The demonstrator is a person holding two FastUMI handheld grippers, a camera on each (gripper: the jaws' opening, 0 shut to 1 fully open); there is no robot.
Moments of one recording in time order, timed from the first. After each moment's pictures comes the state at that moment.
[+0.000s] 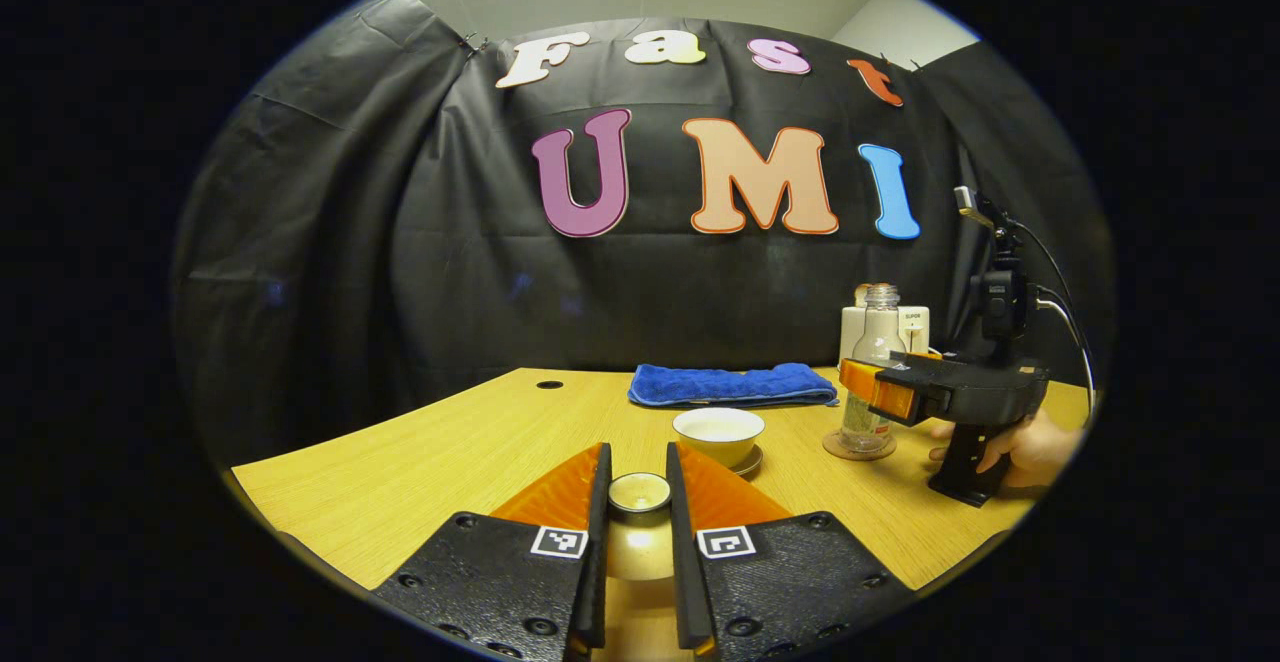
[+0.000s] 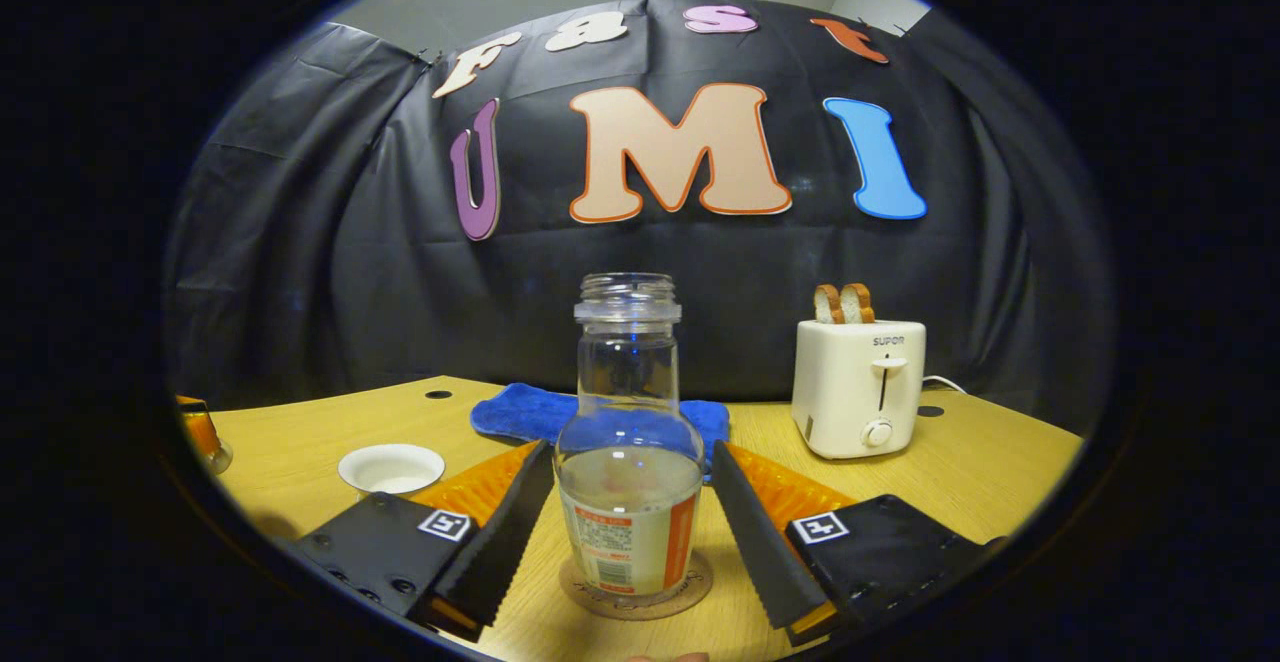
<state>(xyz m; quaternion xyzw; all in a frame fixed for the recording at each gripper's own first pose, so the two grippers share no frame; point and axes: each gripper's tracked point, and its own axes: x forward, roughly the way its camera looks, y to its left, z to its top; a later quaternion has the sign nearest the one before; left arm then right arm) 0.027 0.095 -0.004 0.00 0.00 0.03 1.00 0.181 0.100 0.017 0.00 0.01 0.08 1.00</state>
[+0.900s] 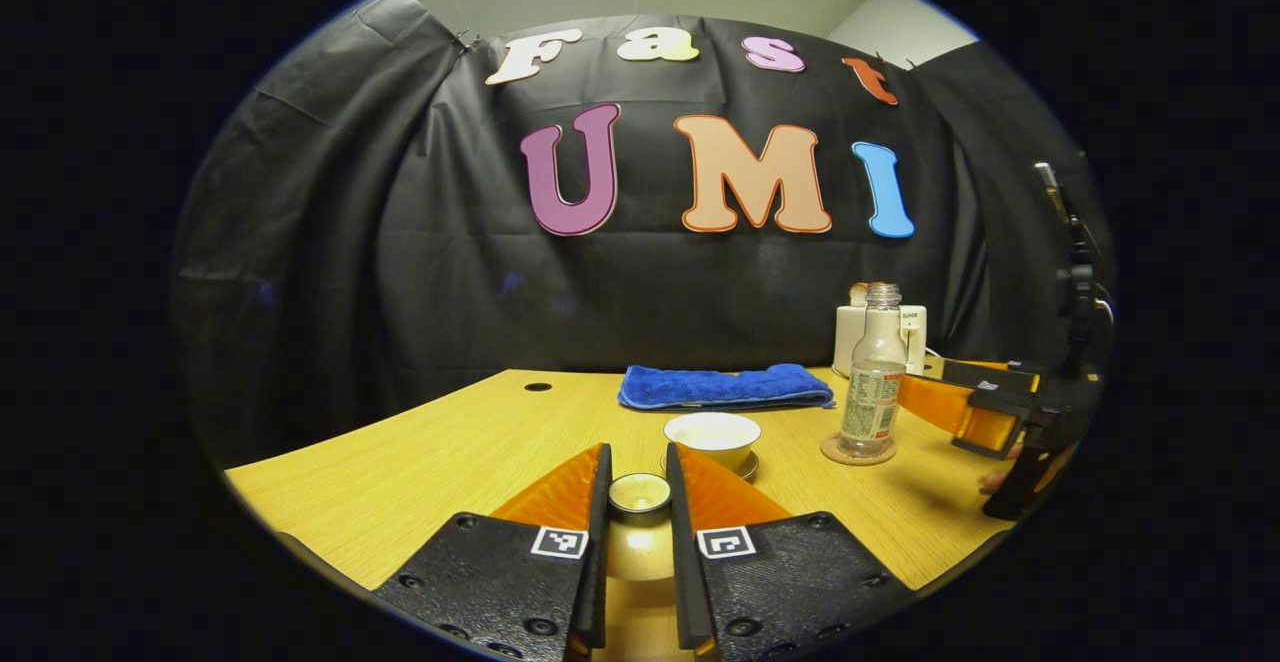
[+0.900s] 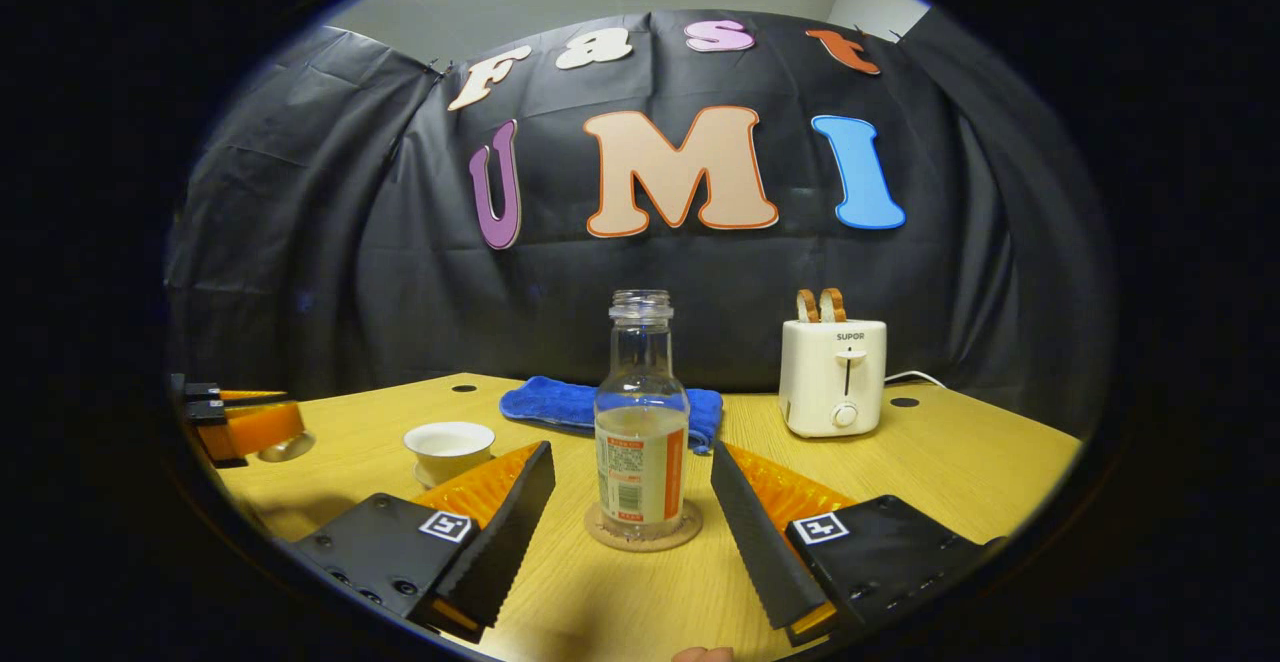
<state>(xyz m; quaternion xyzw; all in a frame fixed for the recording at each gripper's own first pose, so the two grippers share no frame) 0.049 0.087 -0.003 0.00 0.00 0.01 1.00 0.096 0.092 0.000 0.01 0.00 0.10 0.99</state>
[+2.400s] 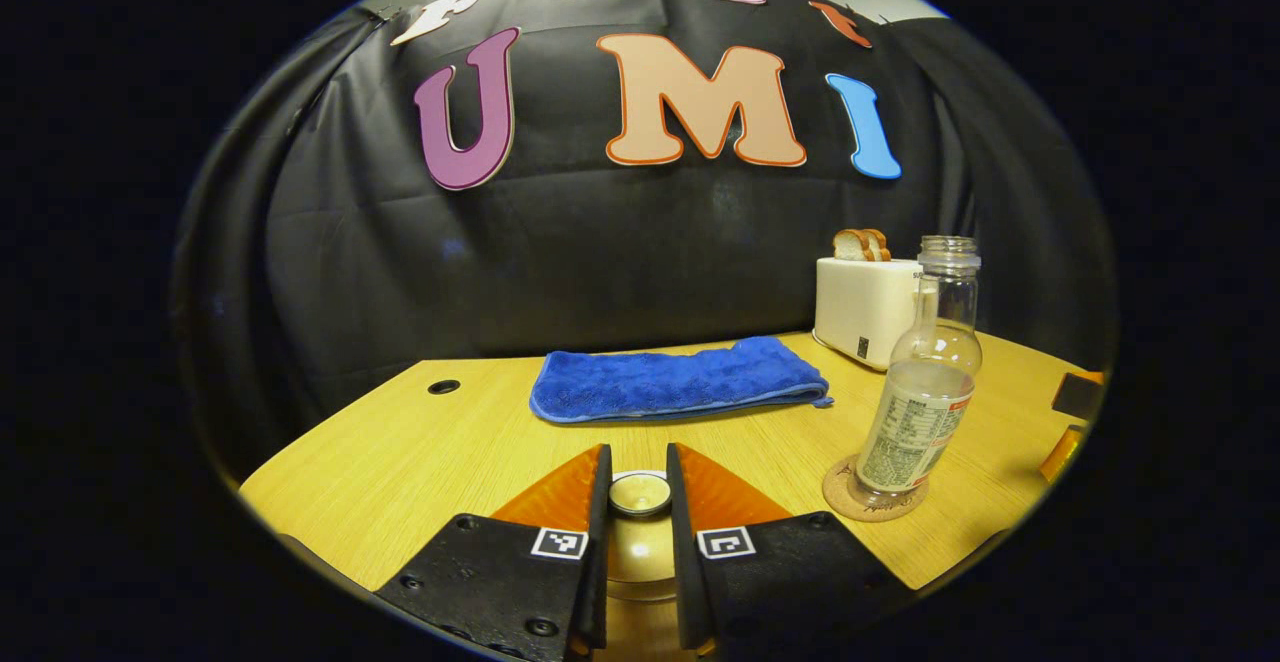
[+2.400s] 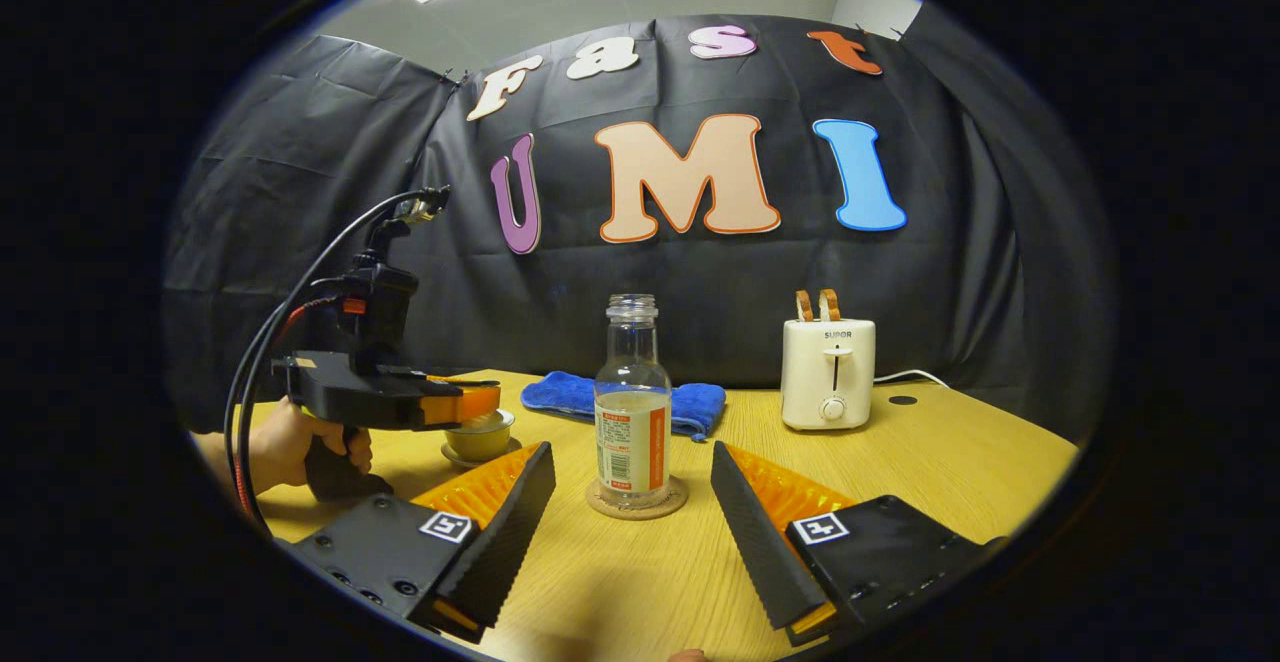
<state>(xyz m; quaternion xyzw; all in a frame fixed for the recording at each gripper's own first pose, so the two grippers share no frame) 0.190 0.028 -0.024 0.03 0.09 -0.05 0.99 0.070 0.080 -0.005 0.01 0.00 0.13 0.99</state>
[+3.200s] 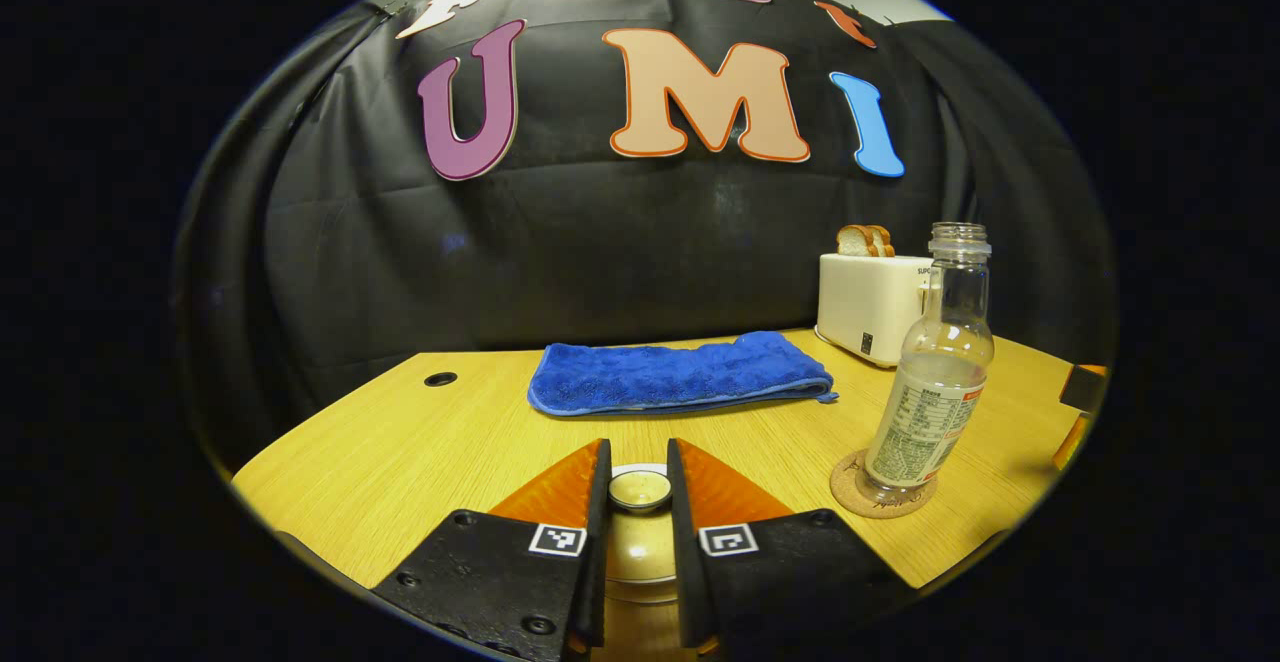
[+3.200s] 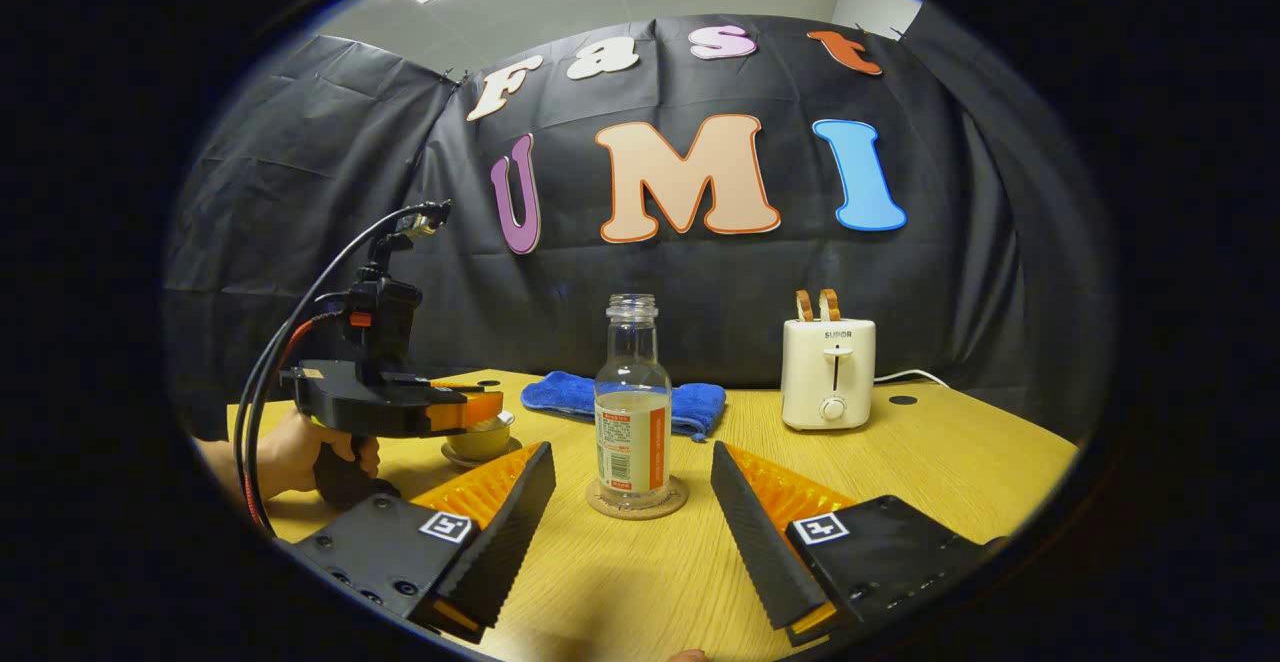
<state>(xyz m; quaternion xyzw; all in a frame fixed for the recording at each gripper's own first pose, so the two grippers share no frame) 0.193 0.029 -0.032 0.02 0.09 -0.06 0.99 0.070 0.080 -0.006 0.01 0.00 0.13 0.99</state>
